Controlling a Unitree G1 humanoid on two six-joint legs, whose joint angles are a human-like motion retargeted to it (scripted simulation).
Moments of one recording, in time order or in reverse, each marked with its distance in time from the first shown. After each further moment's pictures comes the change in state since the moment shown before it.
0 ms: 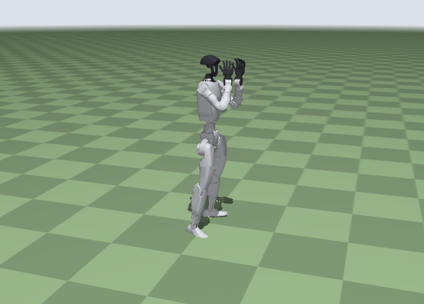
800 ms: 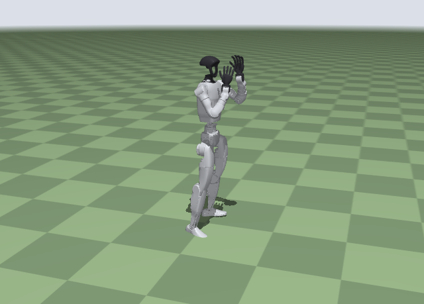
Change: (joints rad) left arm -0.205 0.074 0.000 0.170 0.200 -0.004 0.054; right arm 0.257 -0.014 0.013 -0.011 -0.043 -0.117 -0.069; waist -0.069 0.048 -0.042; left_leg 0.007 0.008 0.043 0.008 -0.020 -0.001; right_leg -0.012 0.011 0.035 -0.012 -0.002 0.016
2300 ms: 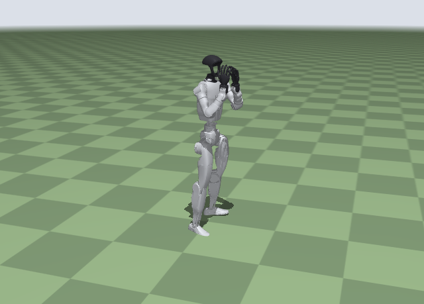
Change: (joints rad) left arm 0.206 -0.160 -0.216 0.007 -0.065 -0.121 -0.181; right arm -0.010 -0.076 -0.223 0.054 0.044 -0.071 -0.158; waist -0.031 0.024 0.054; left_leg 0.012 0.041 0.104 -0.008 0.006 -0.005; right_leg -0.053 0.065 0.097 -0.022 0.044 0.008
